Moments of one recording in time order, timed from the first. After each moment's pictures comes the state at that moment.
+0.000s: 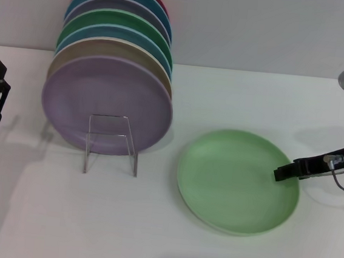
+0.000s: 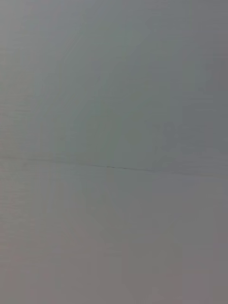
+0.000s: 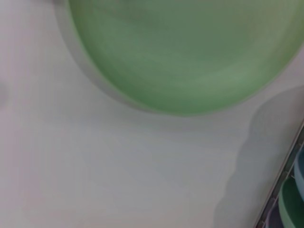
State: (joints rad) left arm -0.30 -2.07 -0.66 -0.27 2.12 1.51 -0.12; right arm 0.61 2.06 2.06 1.01 -2.59 1.30 -0.48
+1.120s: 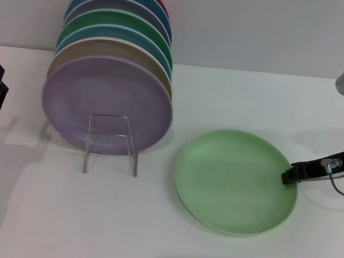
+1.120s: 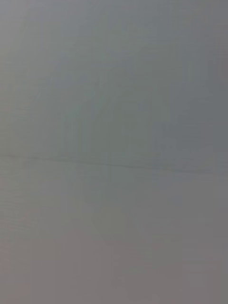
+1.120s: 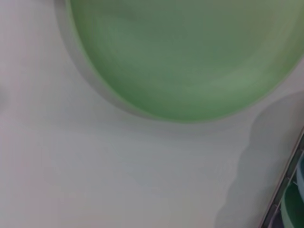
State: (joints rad) left arm -0.29 -2.07 -0.66 -0.27 2.12 1.52 -0.12; right arm 0.61 2.06 2.06 0.99 -2.59 1.29 -0.48
